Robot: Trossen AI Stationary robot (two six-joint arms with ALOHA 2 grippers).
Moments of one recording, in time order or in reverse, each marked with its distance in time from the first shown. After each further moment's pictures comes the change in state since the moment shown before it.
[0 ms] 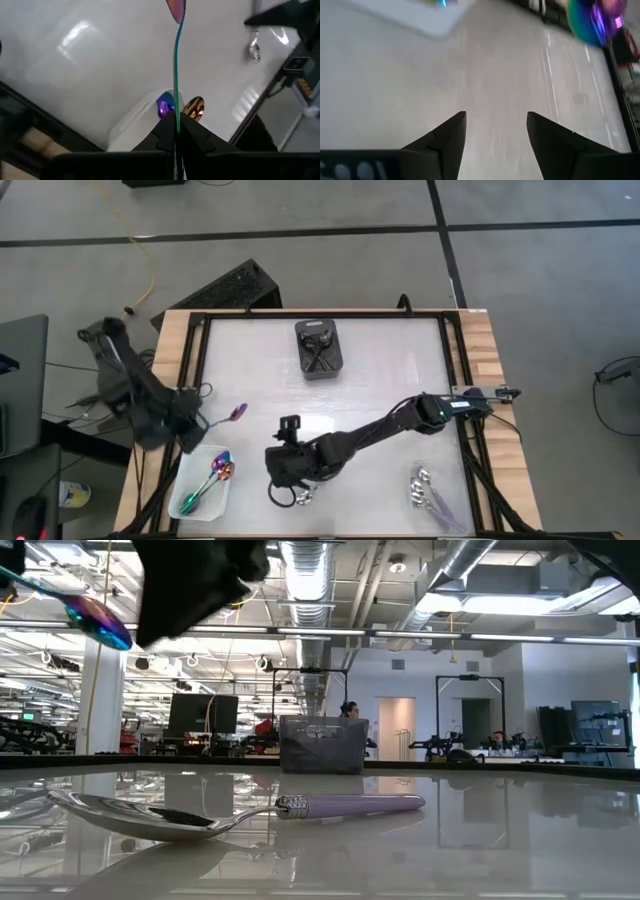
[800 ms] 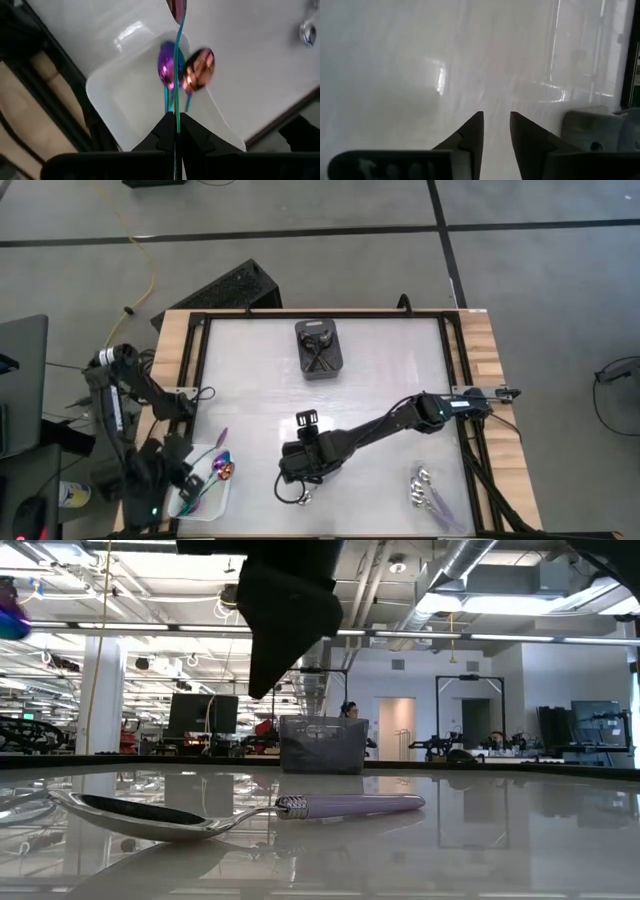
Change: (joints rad) left arm -0.328 0.569 0.306 -0.182 -0.006 -0.579; right arm -0.010 0.000 0.000 -0.436 -0.013 0.054
